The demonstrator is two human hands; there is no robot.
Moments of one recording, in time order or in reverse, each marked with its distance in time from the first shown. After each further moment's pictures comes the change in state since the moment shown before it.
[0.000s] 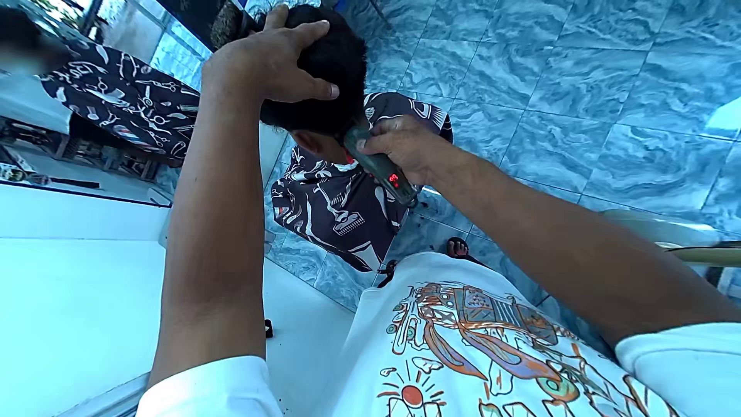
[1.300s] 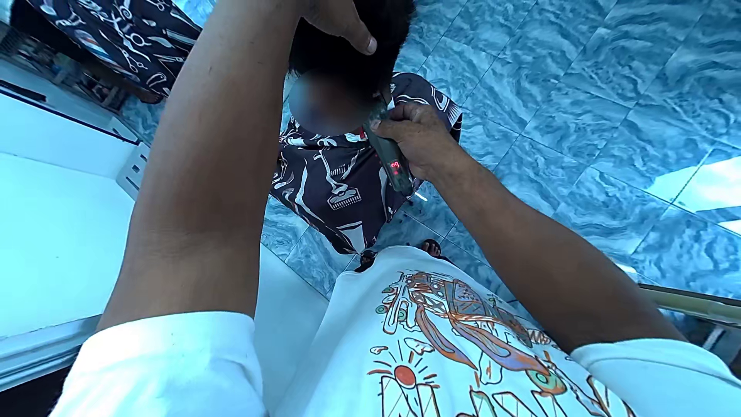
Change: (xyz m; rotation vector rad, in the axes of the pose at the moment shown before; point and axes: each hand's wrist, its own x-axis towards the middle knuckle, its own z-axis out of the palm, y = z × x) left_hand 0.001 0.011 0.021 -0.325 -0.002 -0.089; right_hand 0.003 0.028 0.010 -0.113 0.079 -0.130
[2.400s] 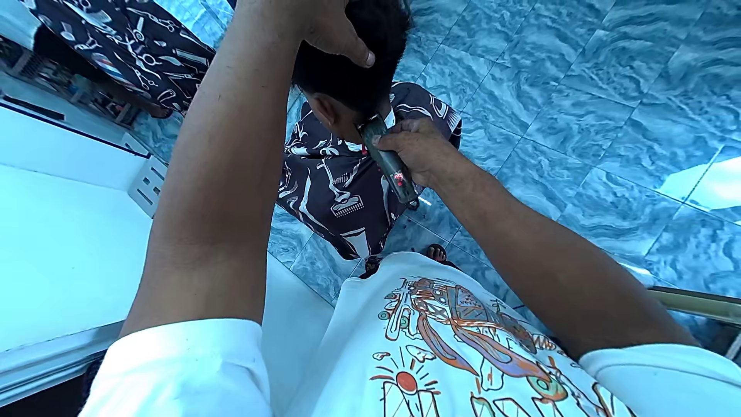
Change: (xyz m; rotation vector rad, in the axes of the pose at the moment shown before) left_hand -0.021 0.018 -0.017 0.123 0.017 -0.016; right_hand -0.002 -0.006 0.001 -0.004 0.012 0.113
